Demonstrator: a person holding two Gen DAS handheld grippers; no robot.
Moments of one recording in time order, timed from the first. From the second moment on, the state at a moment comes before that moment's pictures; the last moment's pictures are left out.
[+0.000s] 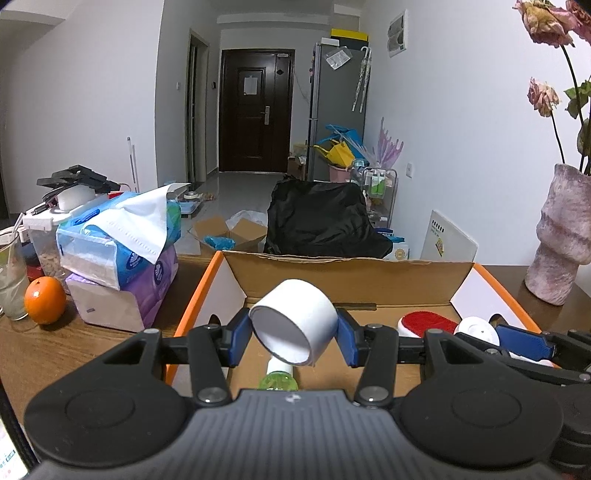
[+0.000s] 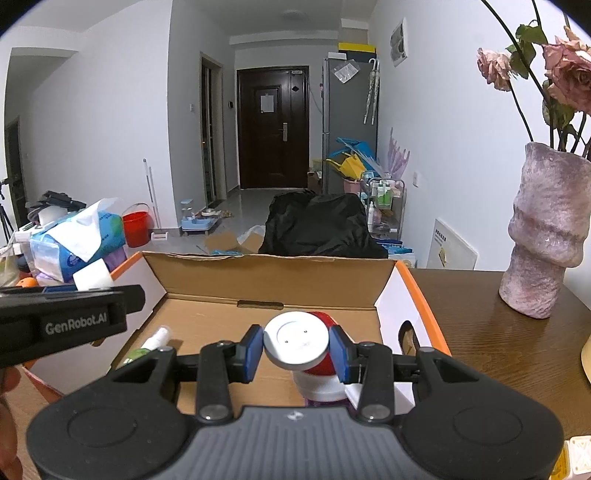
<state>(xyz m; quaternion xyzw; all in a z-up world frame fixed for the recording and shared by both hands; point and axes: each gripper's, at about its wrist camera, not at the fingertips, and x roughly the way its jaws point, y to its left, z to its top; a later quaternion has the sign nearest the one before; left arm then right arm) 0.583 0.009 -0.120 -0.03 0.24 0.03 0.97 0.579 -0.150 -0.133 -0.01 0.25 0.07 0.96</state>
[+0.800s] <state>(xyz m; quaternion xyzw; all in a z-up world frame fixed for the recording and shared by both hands) 0.586 0.011 -0.123 -0.02 0.24 0.04 0.97 0.588 -0.154 -0.139 -0.02 0.27 0.05 0.96</state>
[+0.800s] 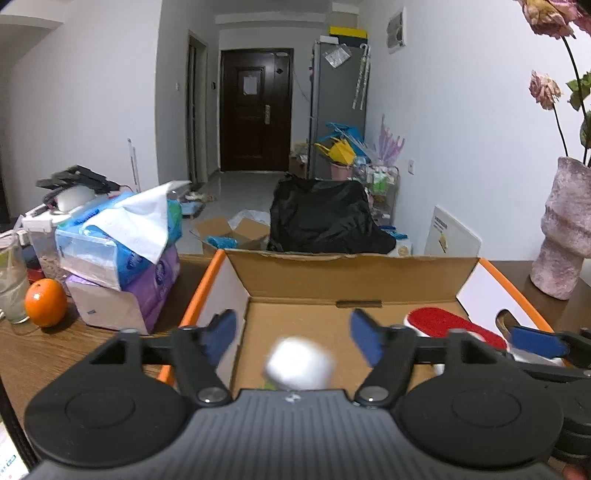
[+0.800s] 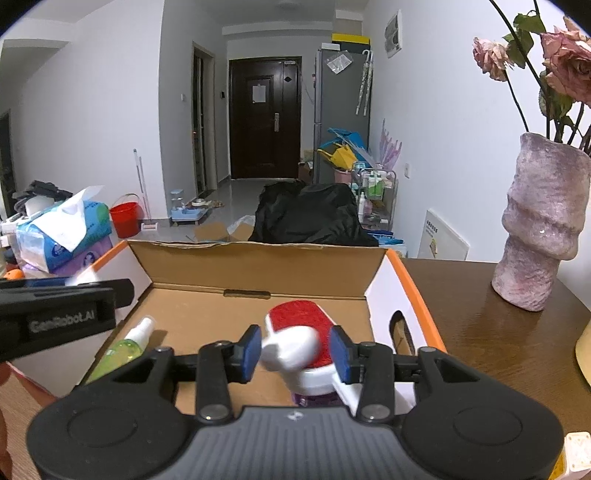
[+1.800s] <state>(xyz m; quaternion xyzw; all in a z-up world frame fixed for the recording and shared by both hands) 0.584 0.021 -0.120 -0.04 0.24 0.07 0.97 0.583 -0.156 -0.134 -0.01 0.26 0.04 0.97</state>
